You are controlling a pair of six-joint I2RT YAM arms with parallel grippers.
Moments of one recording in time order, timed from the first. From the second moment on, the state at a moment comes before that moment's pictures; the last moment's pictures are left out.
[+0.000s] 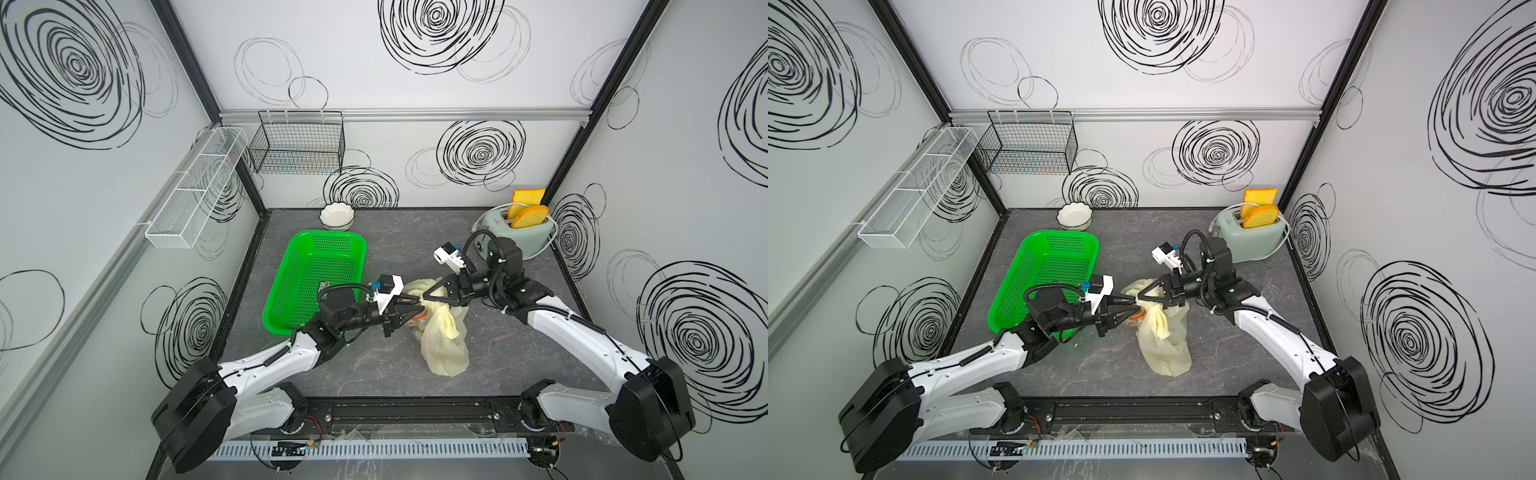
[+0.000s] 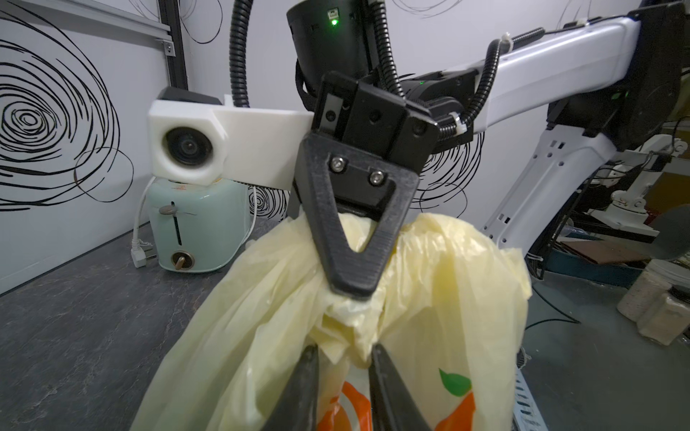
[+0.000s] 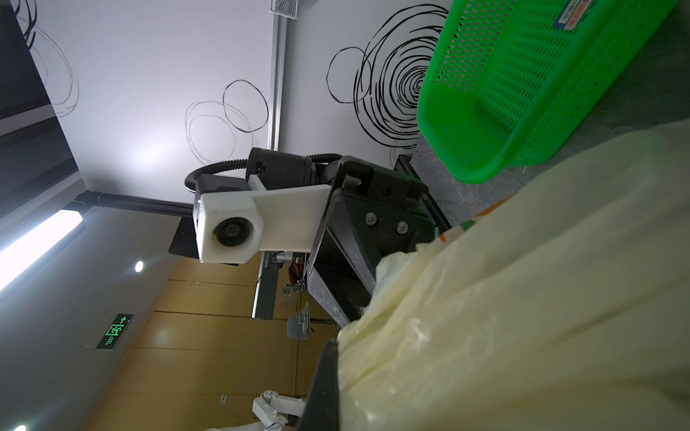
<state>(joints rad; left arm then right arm) -0.71 1.17 0.51 0.68 0.65 -0.15 0.49 1.22 0.86 0.02 -1.27 1.04</state>
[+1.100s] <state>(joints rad) -0.71 1.15 0.53 0.66 0.69 -0.19 0.49 1.22 0.92 -0.12 -1.22 0.90</state>
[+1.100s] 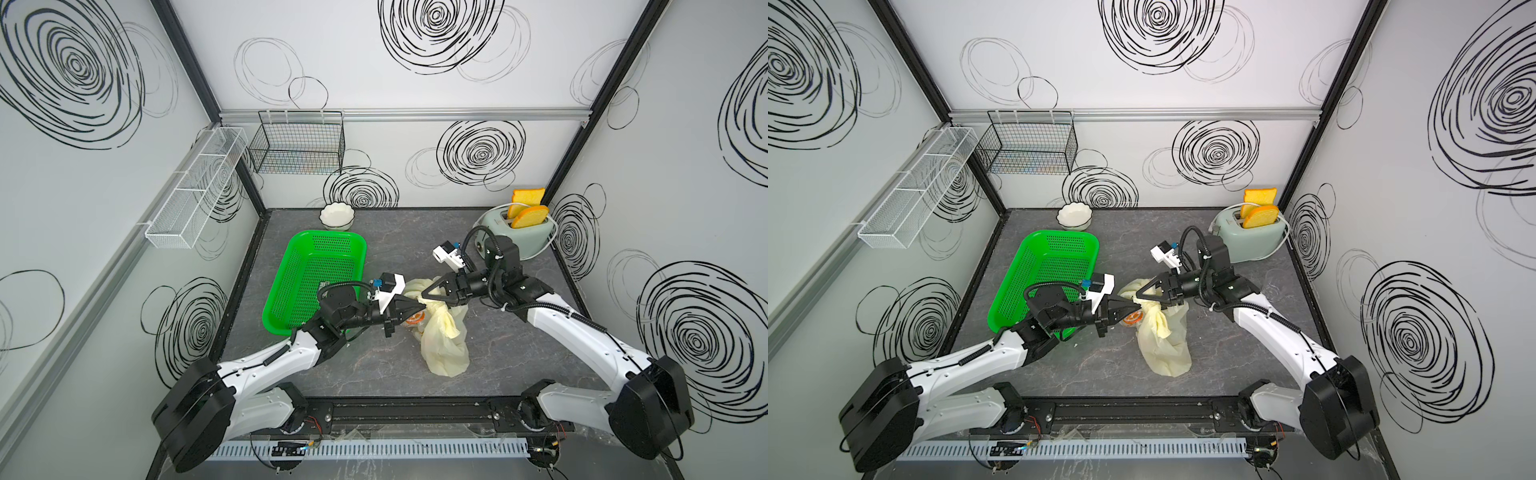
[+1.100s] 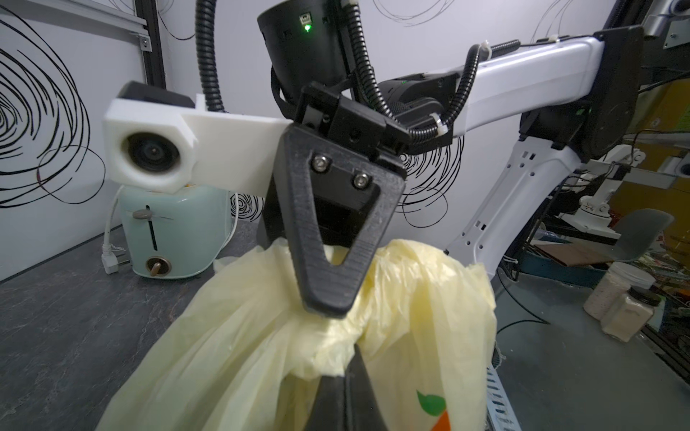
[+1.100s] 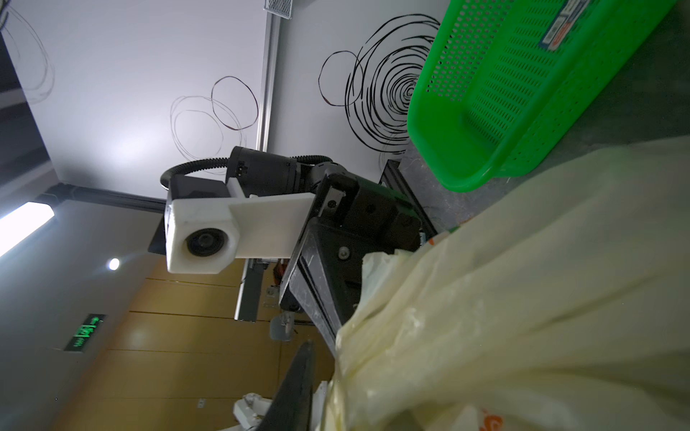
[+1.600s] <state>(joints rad) -0.78 1.13 0.71 0.31 0.53 -0.15 0.55 1.19 1.31 -0.79 -0.68 0.49</state>
